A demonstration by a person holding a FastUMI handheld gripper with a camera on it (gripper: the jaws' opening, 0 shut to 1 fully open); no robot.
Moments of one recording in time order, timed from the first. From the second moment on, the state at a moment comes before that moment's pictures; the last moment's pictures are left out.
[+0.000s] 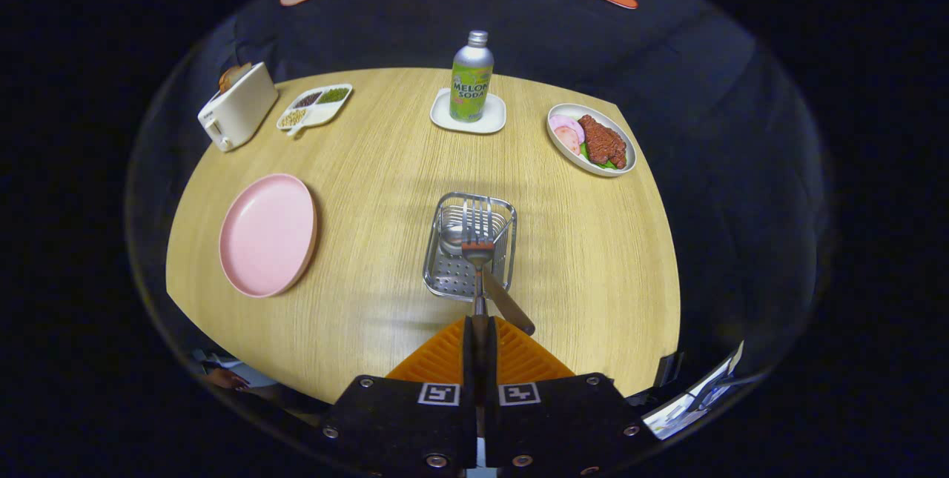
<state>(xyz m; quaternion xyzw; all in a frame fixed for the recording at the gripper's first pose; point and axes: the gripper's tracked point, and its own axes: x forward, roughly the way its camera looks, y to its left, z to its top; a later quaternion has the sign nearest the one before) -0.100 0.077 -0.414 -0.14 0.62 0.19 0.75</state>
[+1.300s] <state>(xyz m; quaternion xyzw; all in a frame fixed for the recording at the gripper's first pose) 0.054 0.110 -0.233 0.01 0.31 0.18 0.93</state>
